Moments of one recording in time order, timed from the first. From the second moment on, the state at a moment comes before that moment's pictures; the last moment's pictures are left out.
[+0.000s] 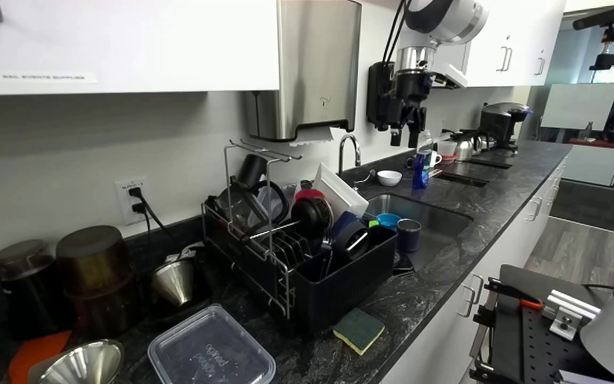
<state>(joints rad) -0.10 -0.19 -0.25 -2.26 0.14 1.98 -0.25</state>
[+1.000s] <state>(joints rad) -0.14 0.10 -0.25 -2.14 0.29 1.94 -0.25</state>
